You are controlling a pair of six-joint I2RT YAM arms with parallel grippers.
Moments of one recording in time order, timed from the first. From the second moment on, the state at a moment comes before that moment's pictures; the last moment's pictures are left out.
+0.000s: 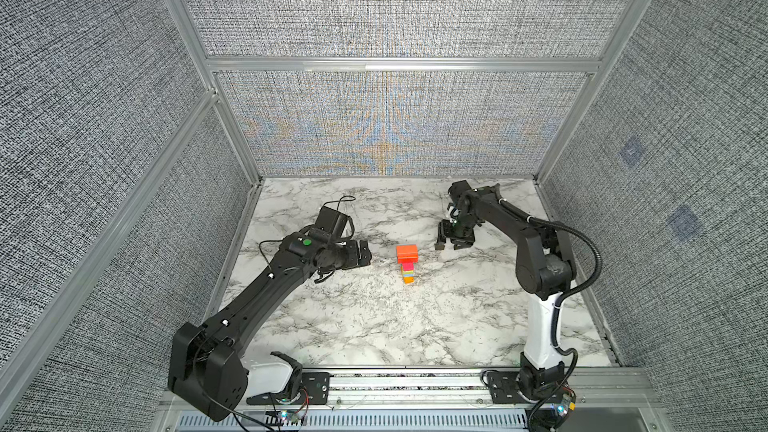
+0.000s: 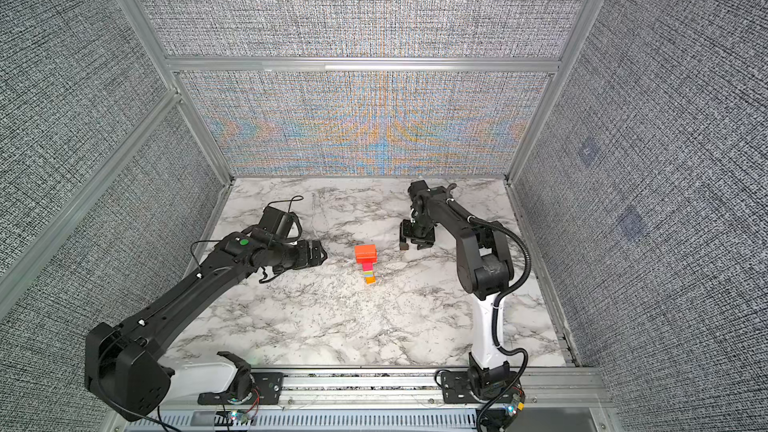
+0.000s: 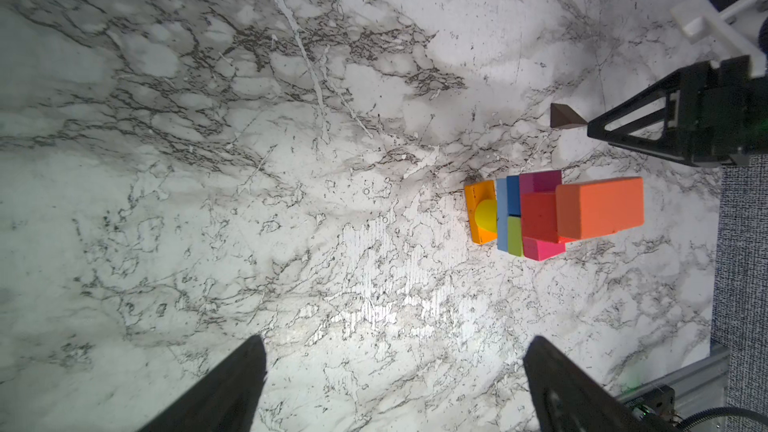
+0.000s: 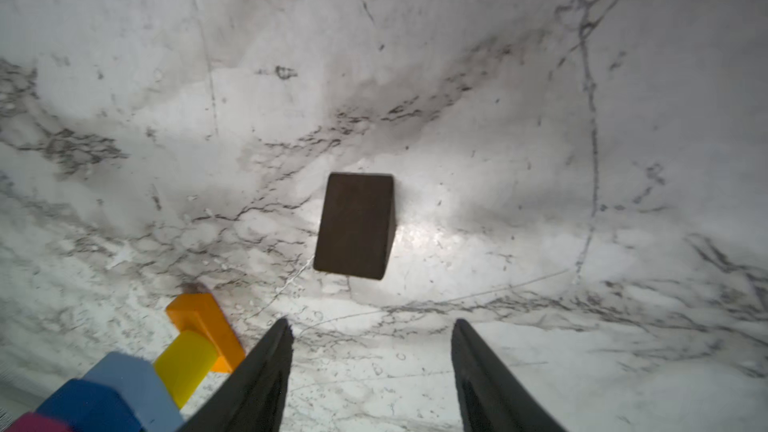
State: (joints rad) left arm -0.49 1.30 1.07 -0.81 0.16 -0.57; right arm 0.32 2.11 1.70 -1.05 -0.17 0.33
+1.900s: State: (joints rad) left arm -0.46 1.28 1.05 -0.84 0.13 -0.55; right arm 0.40 2.24 1.80 -1.01 -0.10 0.43
